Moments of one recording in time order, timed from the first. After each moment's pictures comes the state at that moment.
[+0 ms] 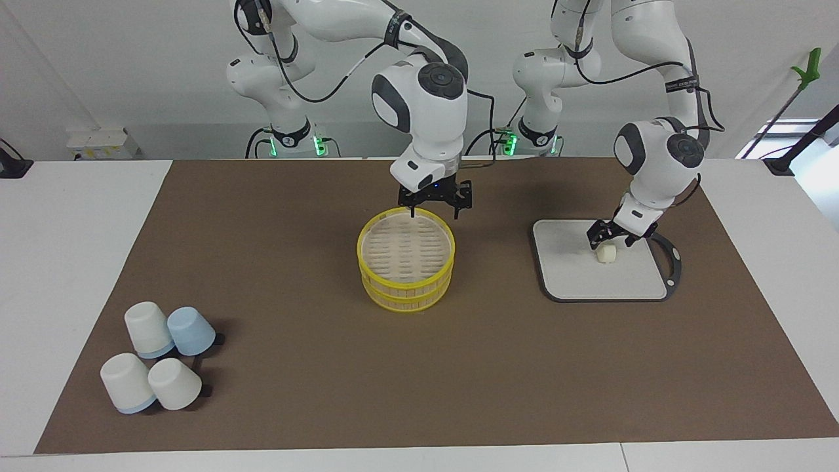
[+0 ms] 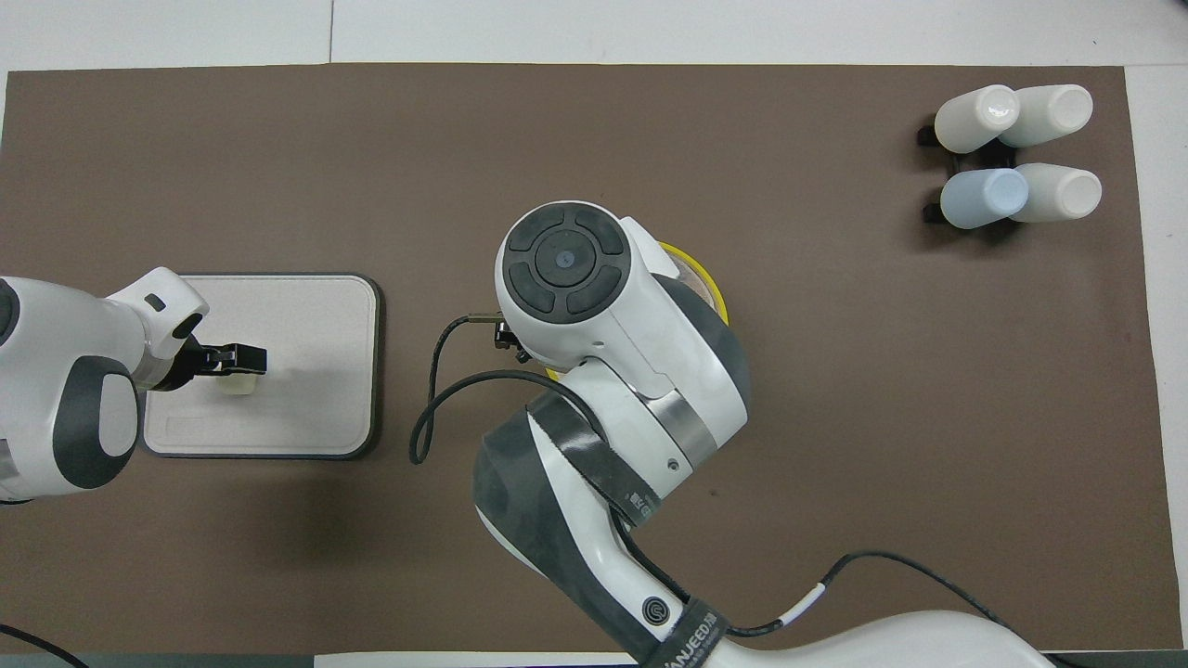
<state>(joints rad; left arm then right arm) 0.02 0.05 0.03 -2.30 0.00 2.32 0.06 0.63 0.40 0.06 -1.45 0.01 1.85 0.78</state>
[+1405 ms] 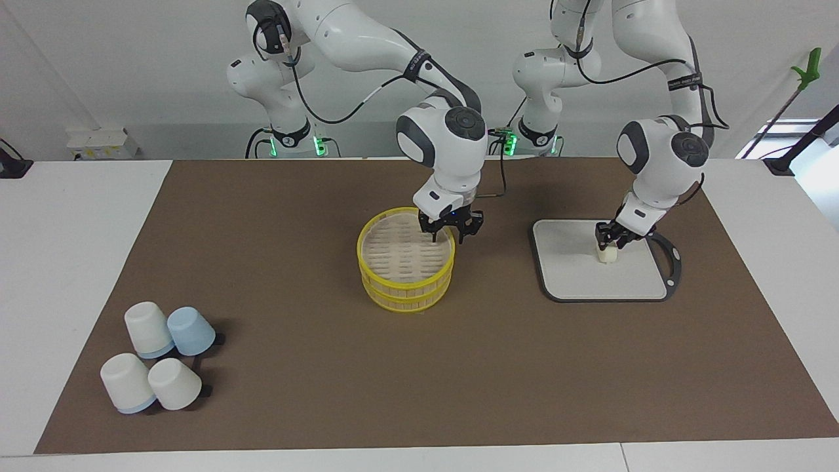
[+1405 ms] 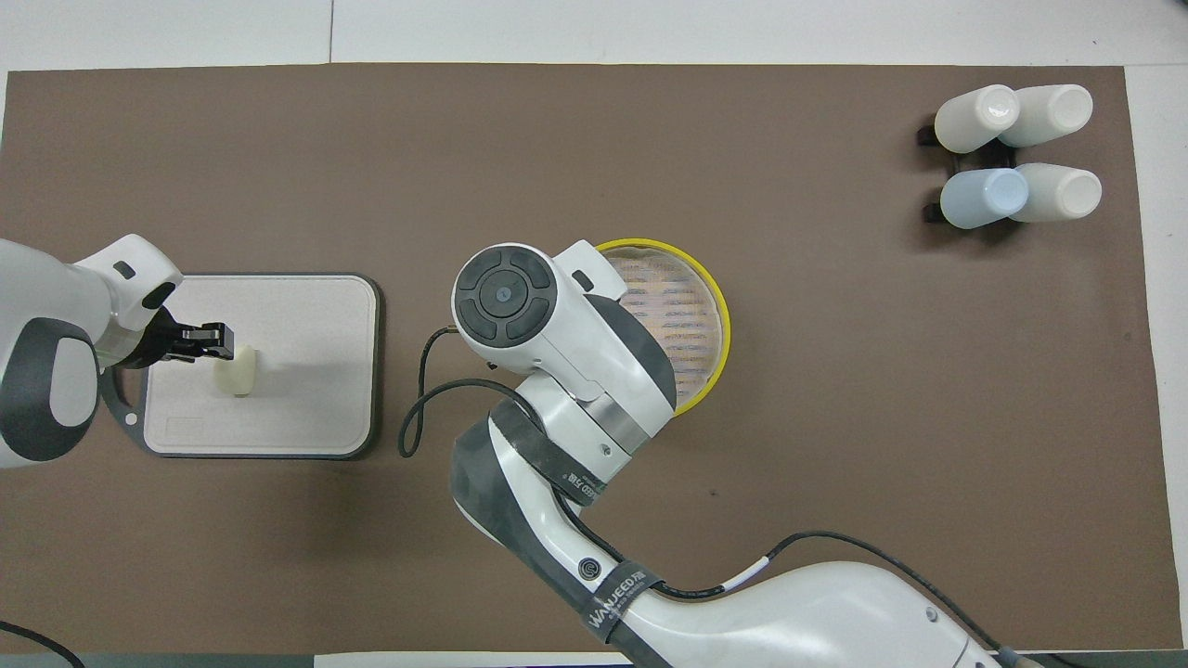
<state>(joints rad) 0.02 0.05 0.03 -2.11 0.00 2.10 0.04 0.67 0.51 0.05 -1.45 -0.05 1.96 0.83</state>
